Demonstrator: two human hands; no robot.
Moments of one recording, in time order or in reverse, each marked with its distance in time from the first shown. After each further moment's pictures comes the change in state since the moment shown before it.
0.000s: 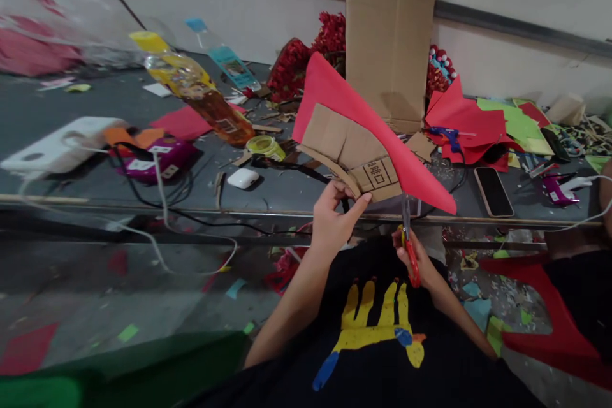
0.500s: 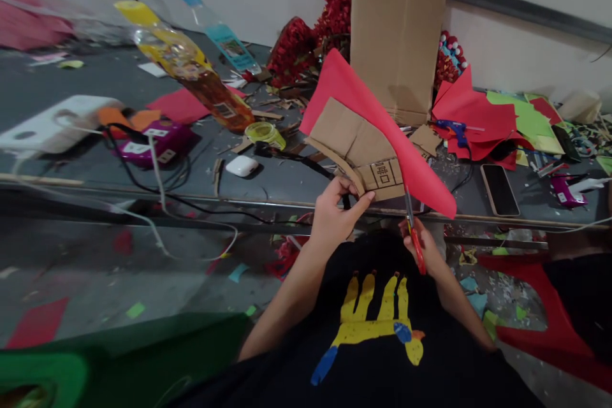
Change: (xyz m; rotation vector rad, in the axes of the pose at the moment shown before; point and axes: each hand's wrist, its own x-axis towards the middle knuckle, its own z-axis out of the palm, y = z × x) left_hand -0.001 -0.004 -0.005 0.147 -0.055 0.034; right_hand 0.015 -0.022 -0.009 -0.084 0.036 0.048
